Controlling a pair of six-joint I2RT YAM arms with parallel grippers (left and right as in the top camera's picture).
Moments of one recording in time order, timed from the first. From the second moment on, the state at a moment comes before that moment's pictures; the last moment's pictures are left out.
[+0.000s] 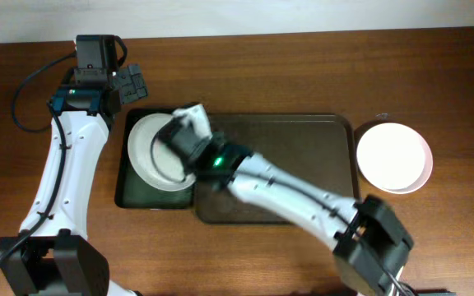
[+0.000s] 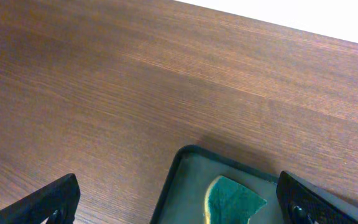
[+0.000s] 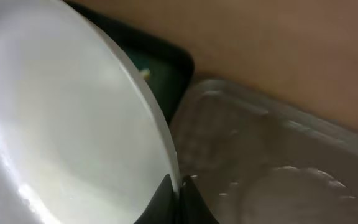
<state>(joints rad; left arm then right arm) -0.03 1.71 1.56 -0.72 -0.26 -0.24 0.88 1.93 1.59 -0.60 0.34 0.42</state>
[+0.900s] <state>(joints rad) -0.03 1.71 1.56 -0.72 -0.26 -0.24 -0.67 1.93 1.46 -1.09 -0.34 0.20</state>
